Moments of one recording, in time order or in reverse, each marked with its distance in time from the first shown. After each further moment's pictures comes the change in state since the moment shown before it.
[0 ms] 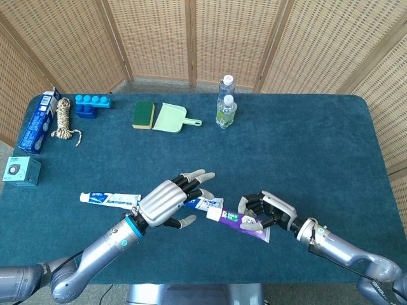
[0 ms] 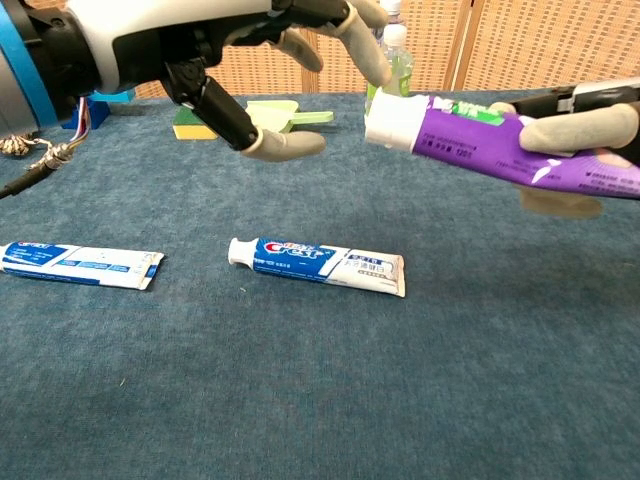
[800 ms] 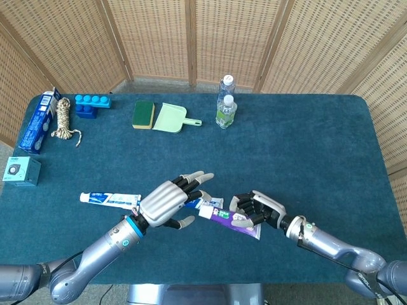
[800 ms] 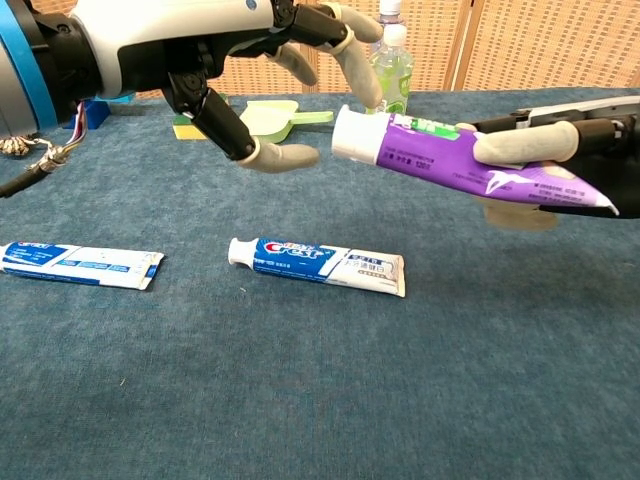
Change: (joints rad) left arm -0.045 0.023 0.029 -0.029 -0.087 0.013 0.065; right arm 0.077 -0.069 -0.030 0.032 0.058 -0.028 0.063
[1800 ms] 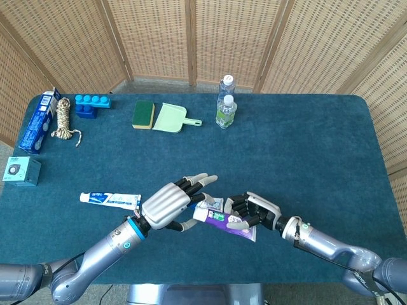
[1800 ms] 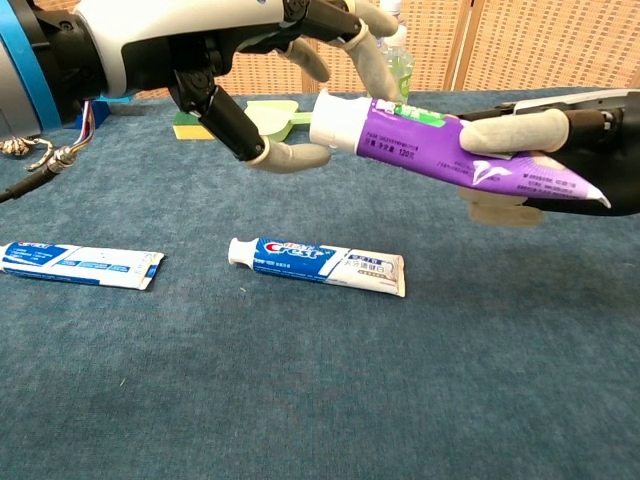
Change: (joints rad) left arm -0.017 -0.007 0.020 -0.005 0.028 0.022 -0.022; right arm 0.040 -0.012 -0.032 -0.007 -0.002 0.047 0.036
